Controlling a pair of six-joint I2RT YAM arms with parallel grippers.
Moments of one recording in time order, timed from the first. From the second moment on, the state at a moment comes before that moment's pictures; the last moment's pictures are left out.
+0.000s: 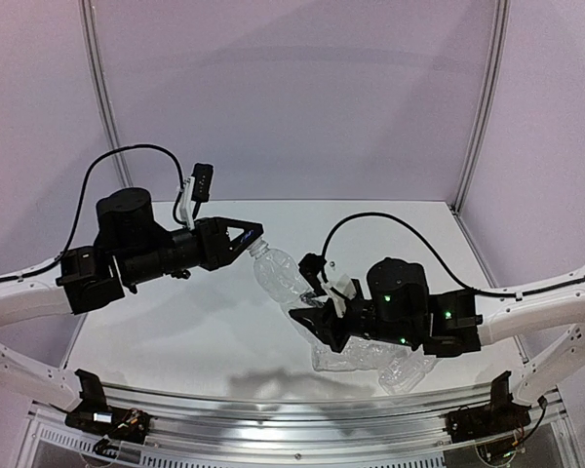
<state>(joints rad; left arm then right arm) -0.97 1.10 0.92 0.09 0.05 -0.53 1.25 1.34 0.81 0.20 0.20 0.12</state>
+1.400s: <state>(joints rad) -0.94 0.93 0.87 0.12 0.54 -0.25 1.24 1.23 0.73 0.35 -0.27 0.12</state>
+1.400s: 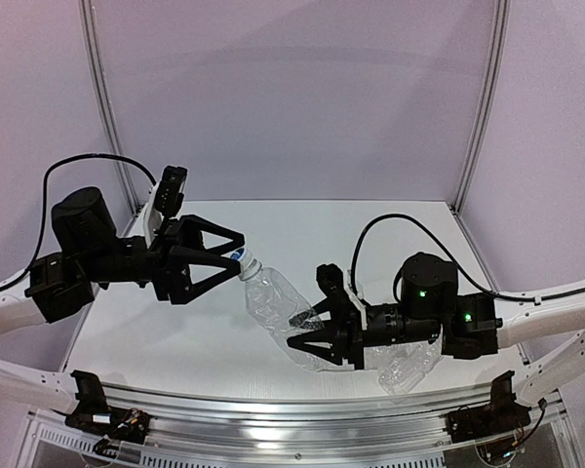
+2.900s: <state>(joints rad) -0.90 1.22 0.86 0.29 0.14 -0.59 1.24 1.40 0.85 0.14 0.35 0.13</state>
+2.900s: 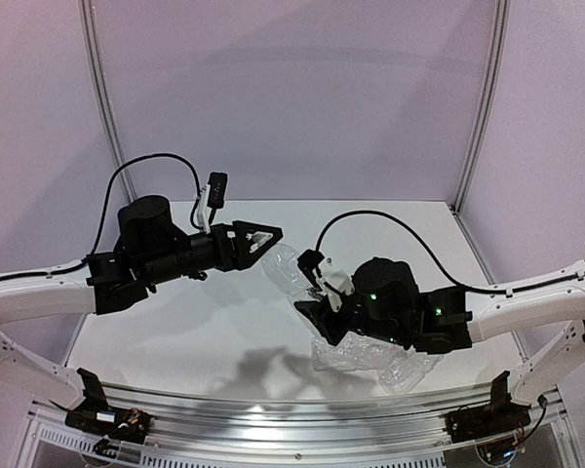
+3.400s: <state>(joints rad) -0.83 1.06 0.78 0.40 0.45 -0.51 1.24 1.24 0.78 0.23 0.01 0.14</state>
